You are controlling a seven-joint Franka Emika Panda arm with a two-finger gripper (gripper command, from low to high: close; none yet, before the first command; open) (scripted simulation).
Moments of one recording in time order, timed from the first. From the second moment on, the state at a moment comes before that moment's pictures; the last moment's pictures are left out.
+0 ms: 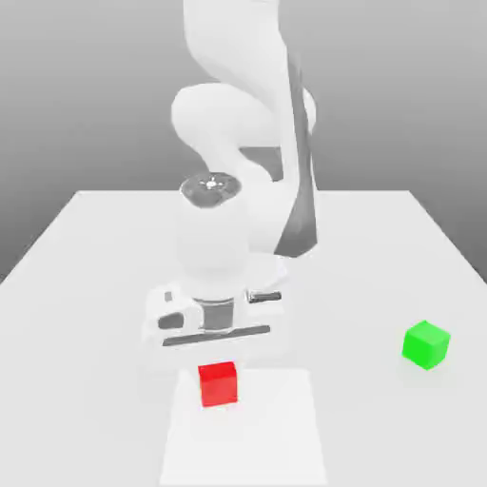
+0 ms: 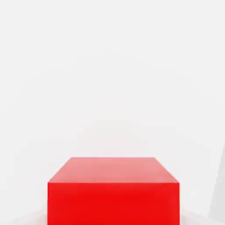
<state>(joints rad) 0.00 0.09 -0.09 -2.83 0.03 2.92 0.44</state>
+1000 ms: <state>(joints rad) 0.65 0.09 0.20 -2.75 -0.06 2.83 -0.29</state>
